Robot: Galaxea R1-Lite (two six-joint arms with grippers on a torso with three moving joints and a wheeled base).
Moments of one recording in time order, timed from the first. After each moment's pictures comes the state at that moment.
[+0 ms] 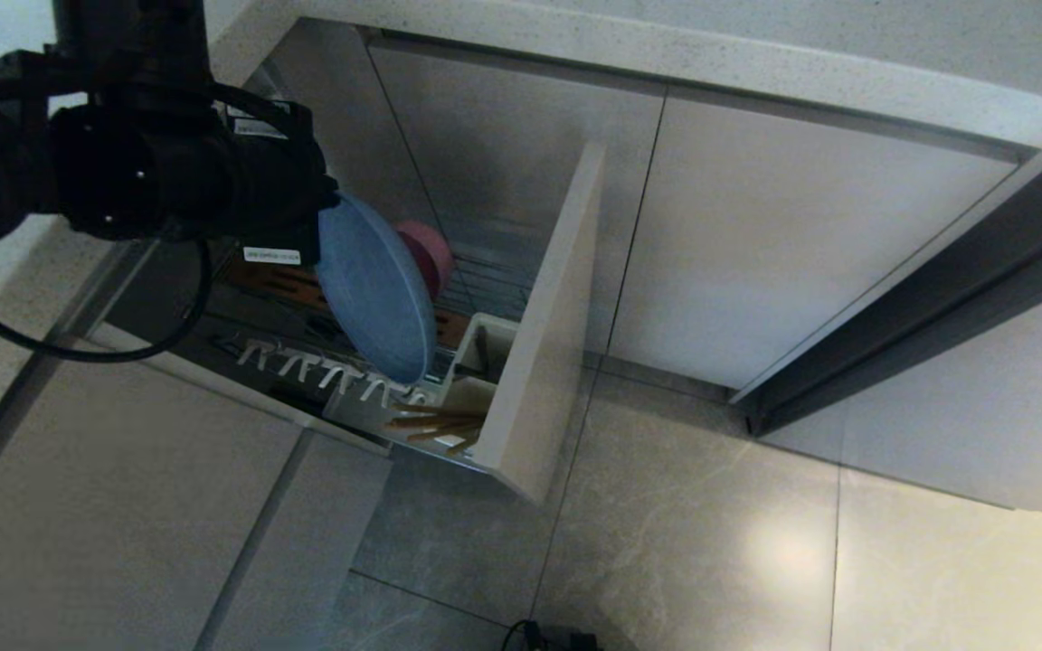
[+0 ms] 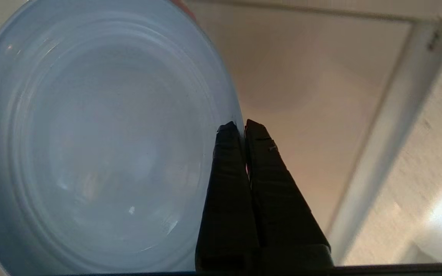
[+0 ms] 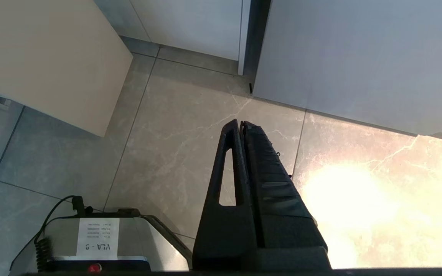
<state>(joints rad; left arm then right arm) -0.45 1.64 -1.58 0.14 0.44 -1.50 0.00 0.00 0.00 0.00 0.00 0.03</state>
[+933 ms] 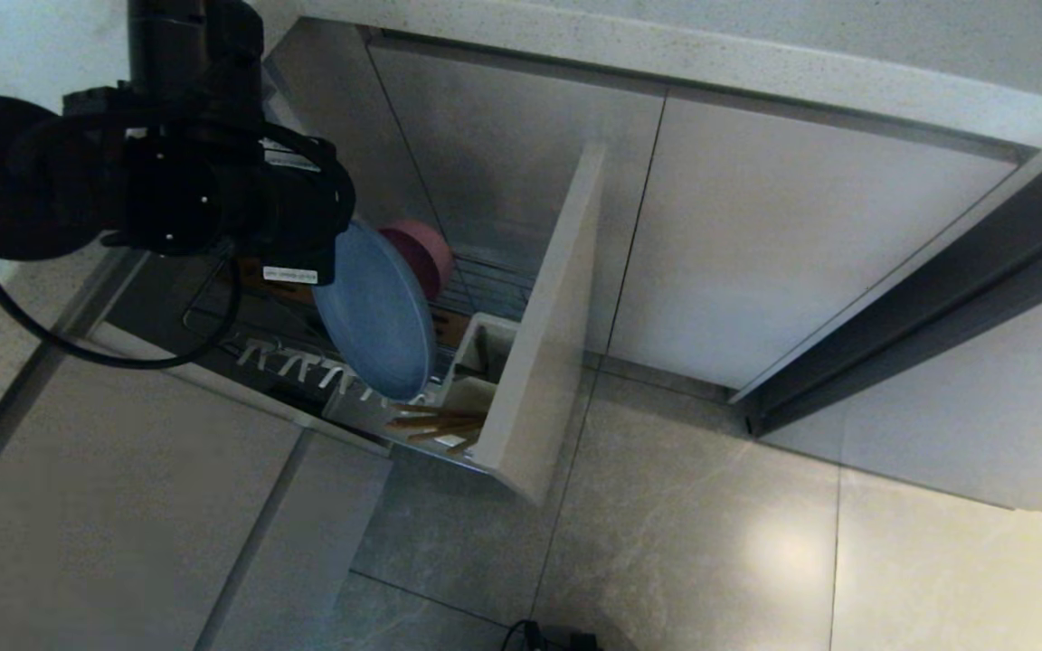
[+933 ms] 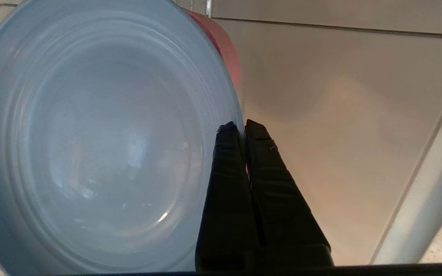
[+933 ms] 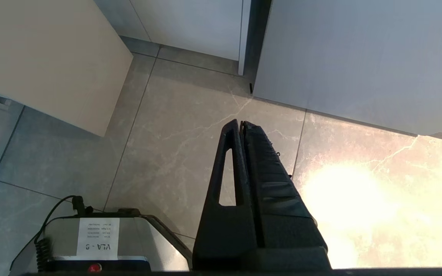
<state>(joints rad) -0.44 1.70 -1.60 0.17 0.48 -1.49 0.00 0.00 0.00 0.00 0.00 0.03</state>
